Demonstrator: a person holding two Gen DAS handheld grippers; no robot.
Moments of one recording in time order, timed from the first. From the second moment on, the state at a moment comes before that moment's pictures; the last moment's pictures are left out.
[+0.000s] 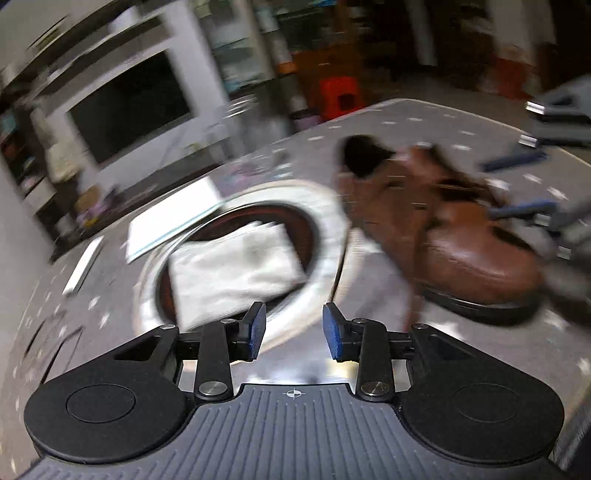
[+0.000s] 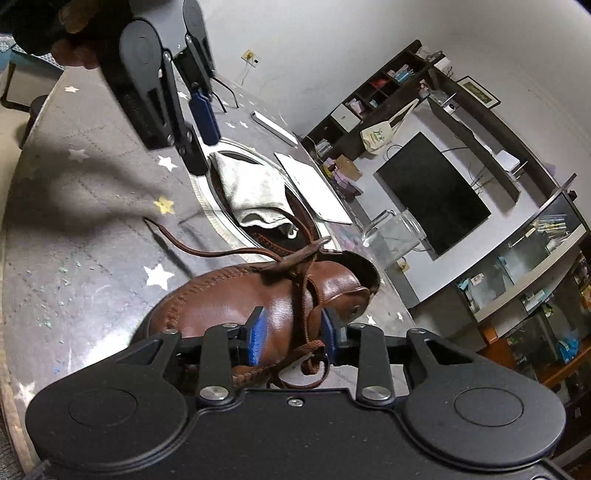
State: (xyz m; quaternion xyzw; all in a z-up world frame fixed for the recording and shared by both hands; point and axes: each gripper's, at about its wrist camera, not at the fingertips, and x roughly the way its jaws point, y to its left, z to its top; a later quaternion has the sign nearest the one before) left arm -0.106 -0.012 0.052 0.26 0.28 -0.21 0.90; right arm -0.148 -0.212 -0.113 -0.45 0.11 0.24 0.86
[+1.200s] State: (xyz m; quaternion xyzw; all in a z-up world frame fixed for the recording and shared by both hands) left arm -0.075 -0.047 0.032 0.29 0.27 -0.18 0.90; right arm -0.149 -0.213 -0.115 -0.44 0.12 0.23 0.86
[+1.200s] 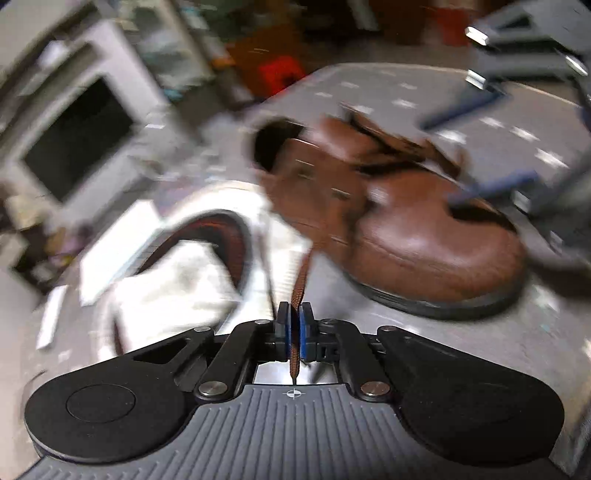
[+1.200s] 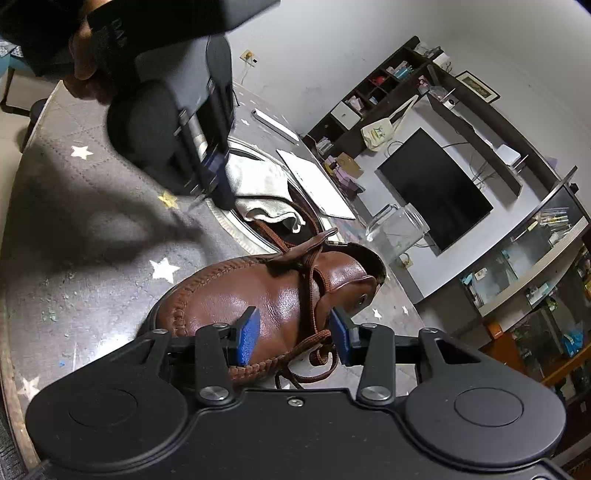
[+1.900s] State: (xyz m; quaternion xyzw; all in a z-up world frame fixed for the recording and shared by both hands) left arm -0.105 -0.019 0.111 0.13 0.13 -0.11 0.98; right arm -0.144 -0.214 -0.099 -0.39 0.10 0.25 0.88
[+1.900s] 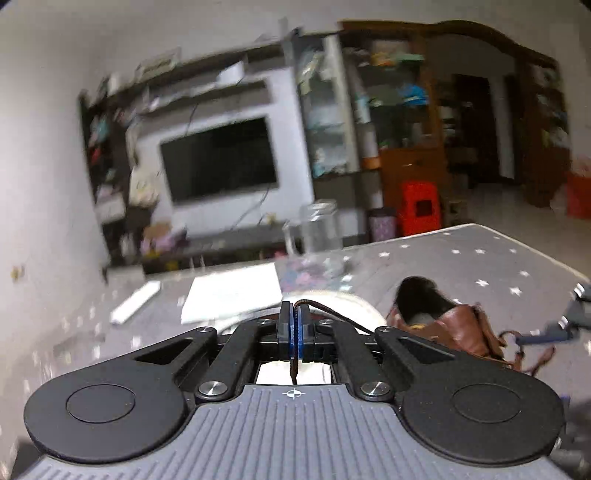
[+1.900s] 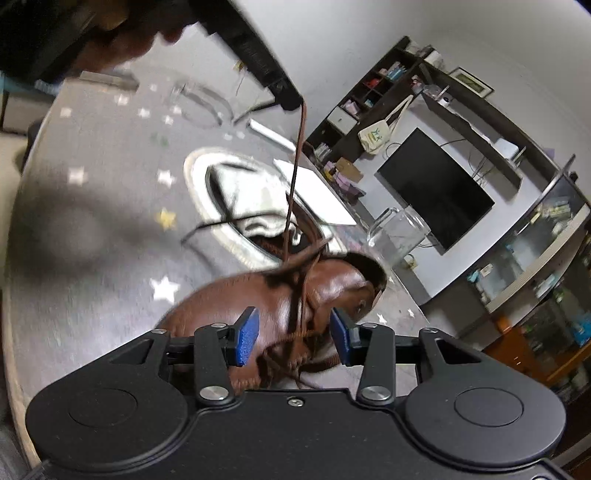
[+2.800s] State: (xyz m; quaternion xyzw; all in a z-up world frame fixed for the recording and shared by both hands) left arm -0.122 -0.038 0.112 0.20 0.07 -0.21 0.95; right arm -0.126 -0.230 -0.010 -0.26 0.00 0.26 0.93
